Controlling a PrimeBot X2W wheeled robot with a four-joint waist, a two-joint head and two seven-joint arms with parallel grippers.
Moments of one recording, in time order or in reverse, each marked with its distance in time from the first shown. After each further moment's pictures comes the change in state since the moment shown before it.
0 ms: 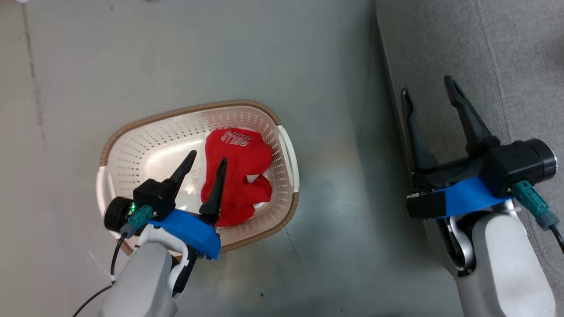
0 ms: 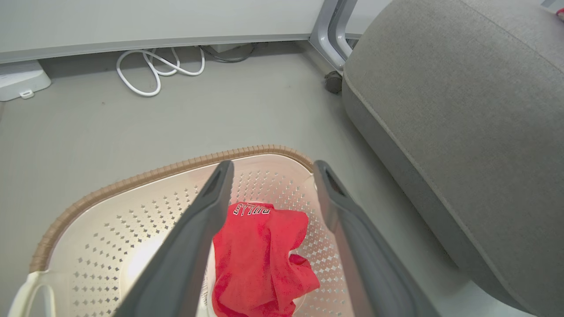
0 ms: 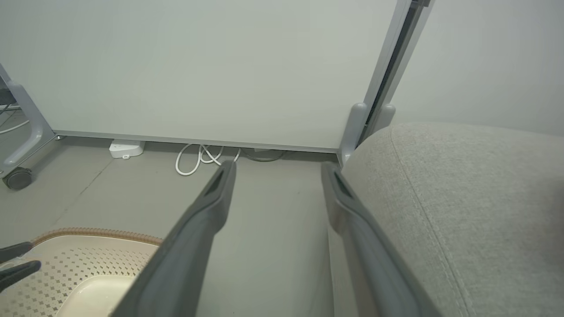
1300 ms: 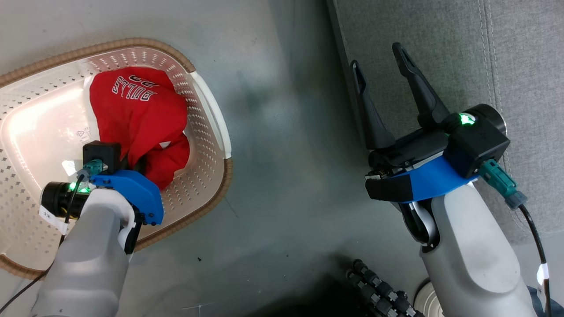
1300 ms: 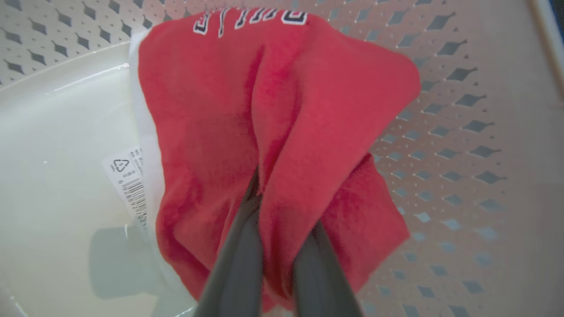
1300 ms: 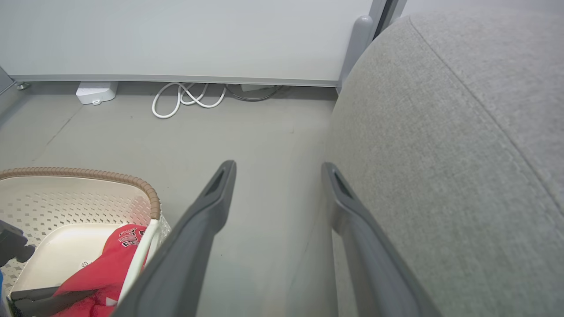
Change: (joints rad) left arm -0.352 0.078 -0.063 0.590 -0.072 0.049 0.020; right arm -0.173 0.018 0.158 0.151 0.113 0.000 -0.151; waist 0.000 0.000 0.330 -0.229
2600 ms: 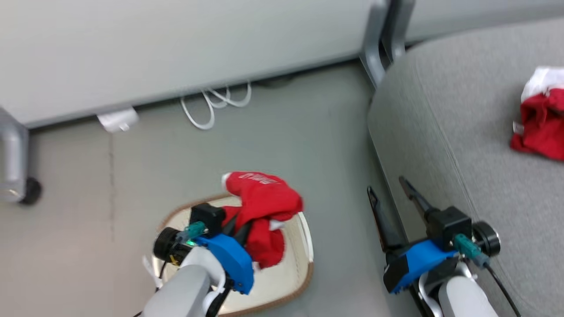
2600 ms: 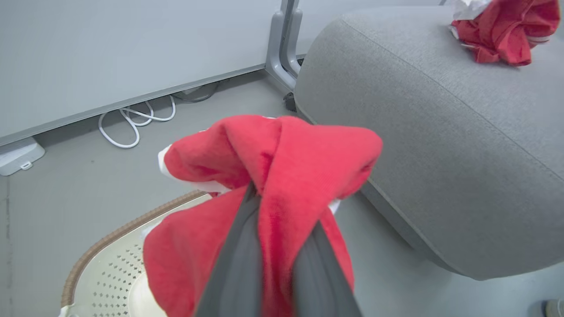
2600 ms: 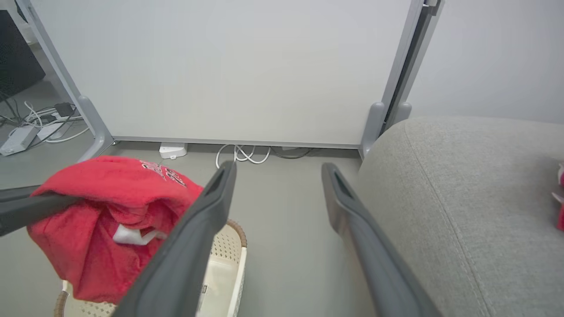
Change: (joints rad) left arm 0.244 -0.121 -0.307 -0.243 -0.185 -0.049 -0.013; right arm 0.330 0.002 -0.092 0.113 -0.089 0.000 0.130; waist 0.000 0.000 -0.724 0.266
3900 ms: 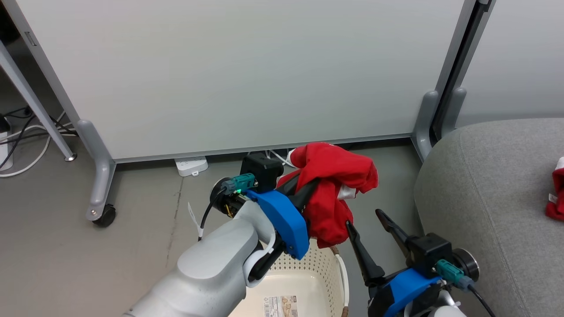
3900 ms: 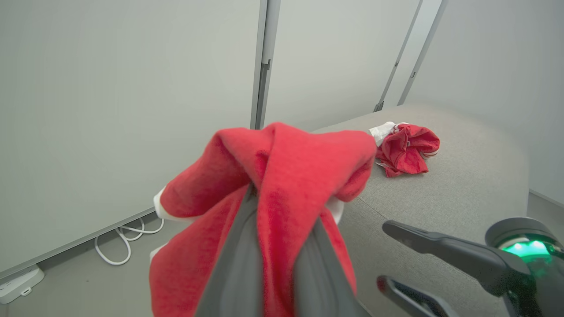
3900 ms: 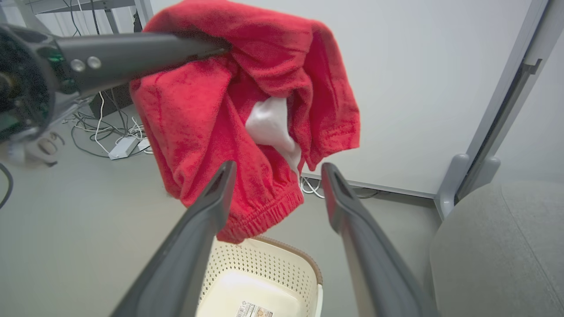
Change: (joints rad) left arm -0.233 0.000 -0.398 -0.205 -0.430 0.065 0.042; right arm 0.121 0.000 0.082 -0.081 0.056 0.000 0.076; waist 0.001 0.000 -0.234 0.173
